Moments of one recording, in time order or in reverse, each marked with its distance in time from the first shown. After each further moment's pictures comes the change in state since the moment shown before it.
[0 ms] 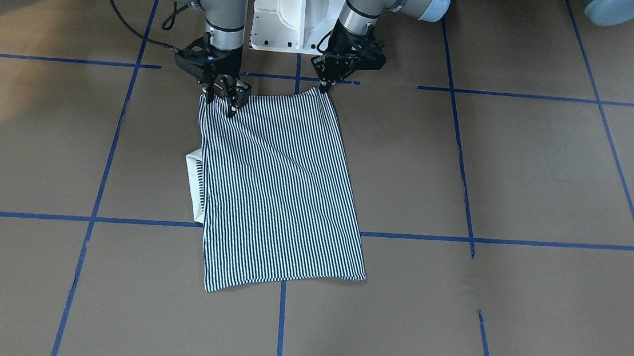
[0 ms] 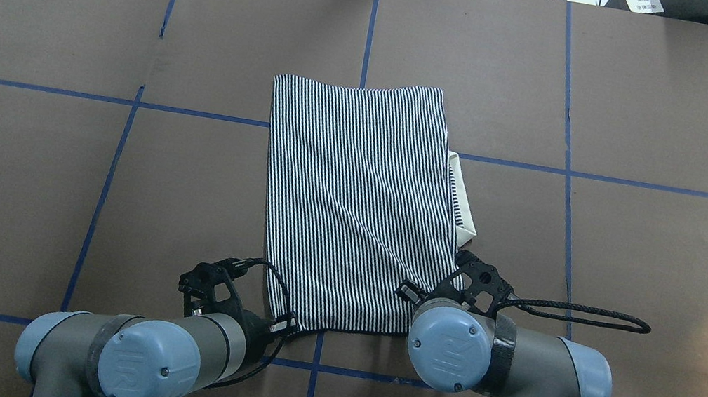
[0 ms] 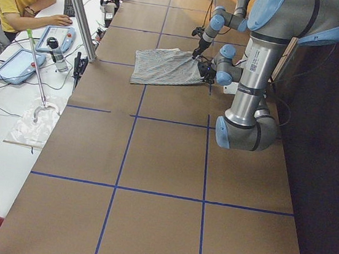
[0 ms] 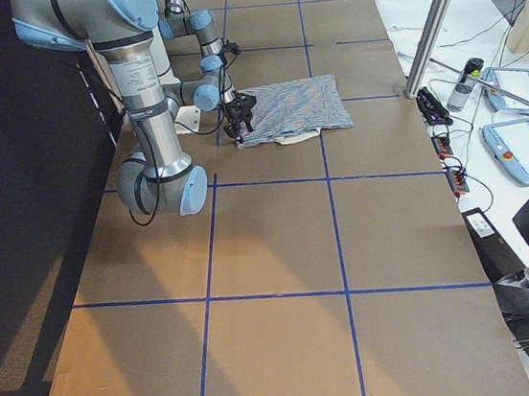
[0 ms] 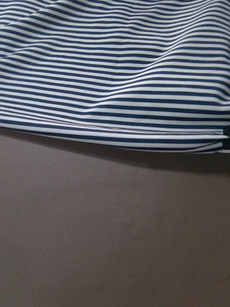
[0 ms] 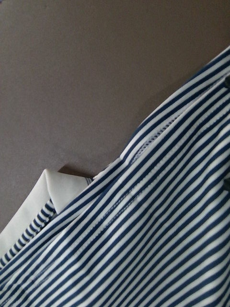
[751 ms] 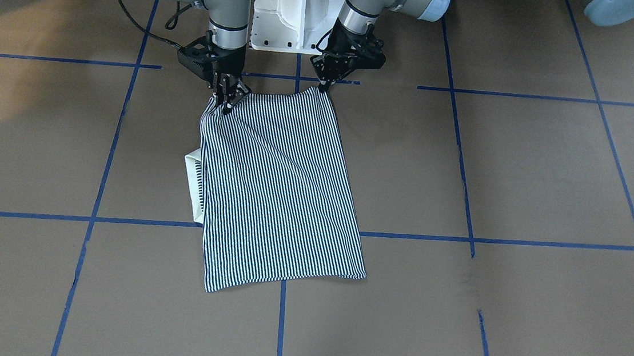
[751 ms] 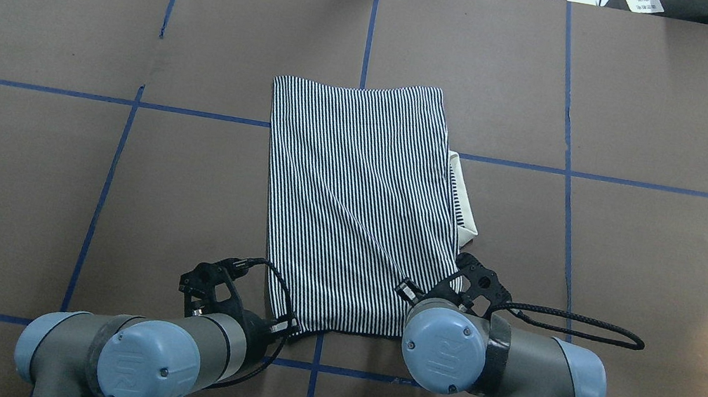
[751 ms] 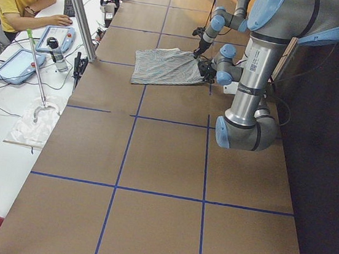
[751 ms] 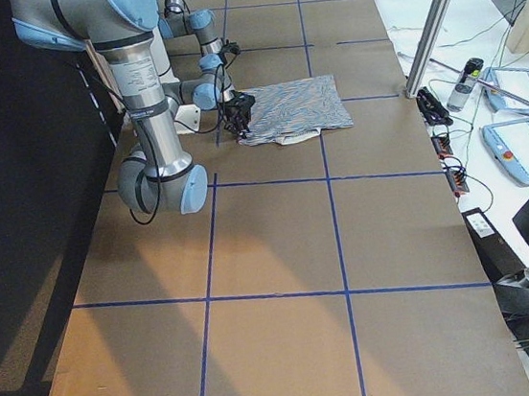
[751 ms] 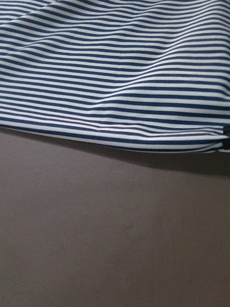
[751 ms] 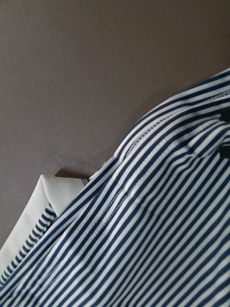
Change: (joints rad) left arm 0.000 -0.002 -0.008 0.001 -0.001 0.001; right arm 0.000 0.017 0.001 0.002 -0.006 0.089
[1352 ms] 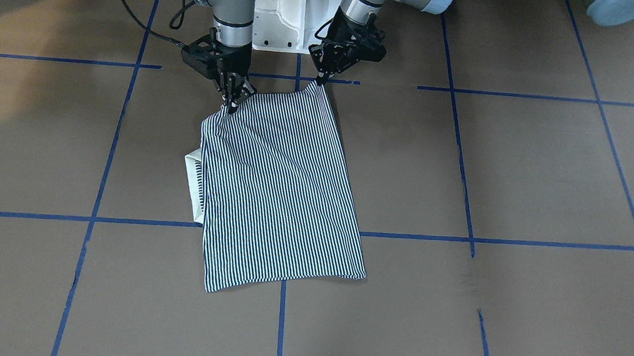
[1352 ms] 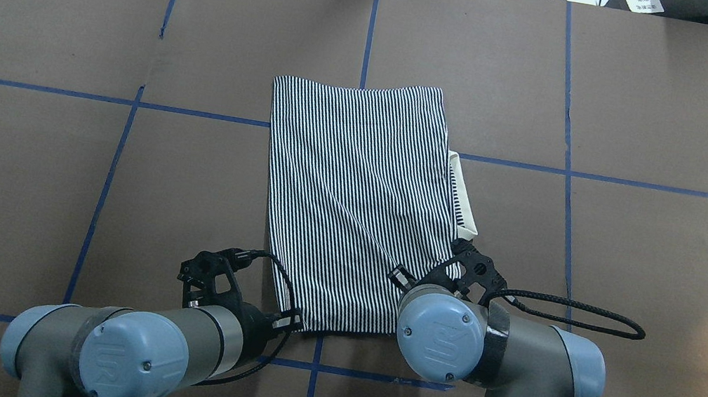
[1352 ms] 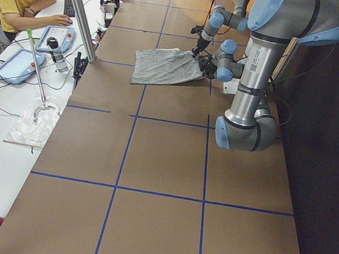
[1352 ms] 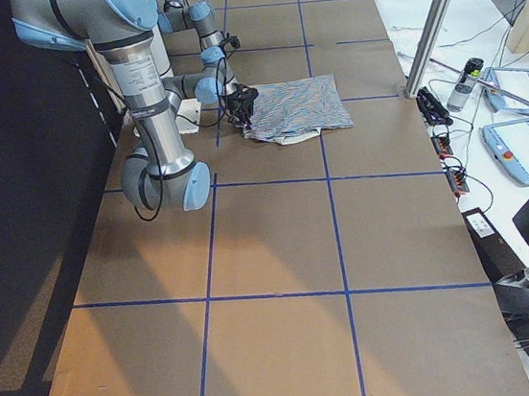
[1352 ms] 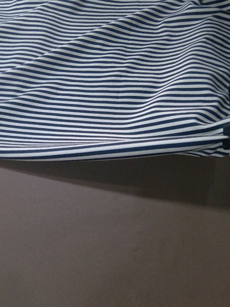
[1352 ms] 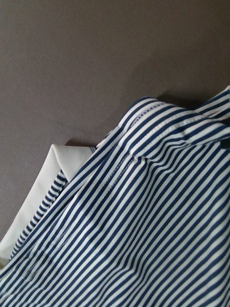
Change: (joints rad) left arm -0.017 0.006 -0.061 0.010 -0.004 0.086; right arm 0.019 0.028 0.015 0.000 0.001 -0.001
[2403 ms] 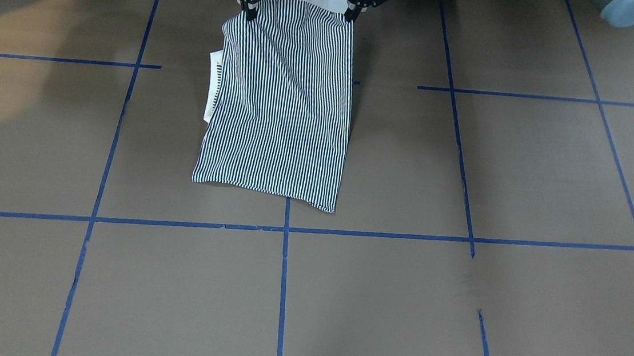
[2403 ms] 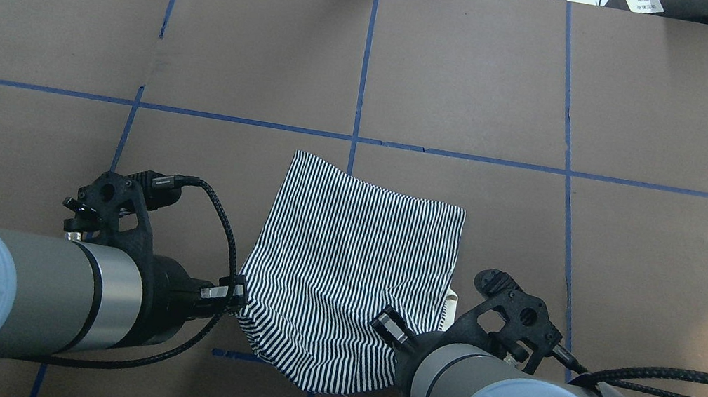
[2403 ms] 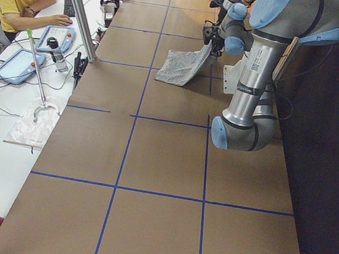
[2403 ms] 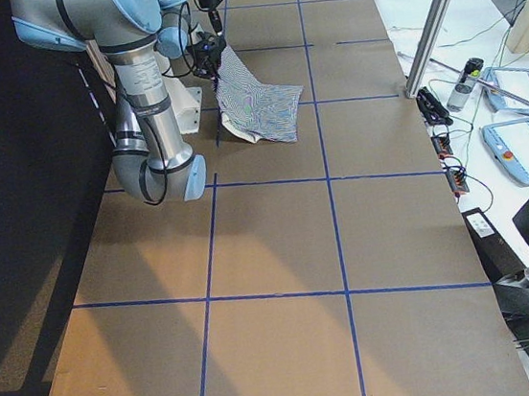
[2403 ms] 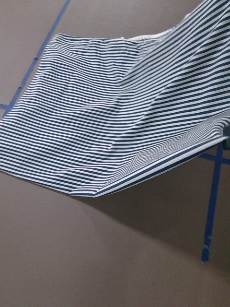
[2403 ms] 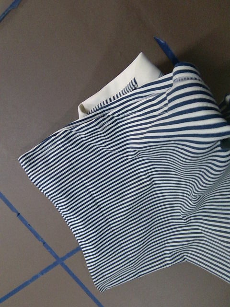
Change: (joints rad) left arm -0.120 -0.011 -0.462 0.493 -0.189 0.130; right arm -0.124 0.085 0.464 -0.390 -0.004 0.055
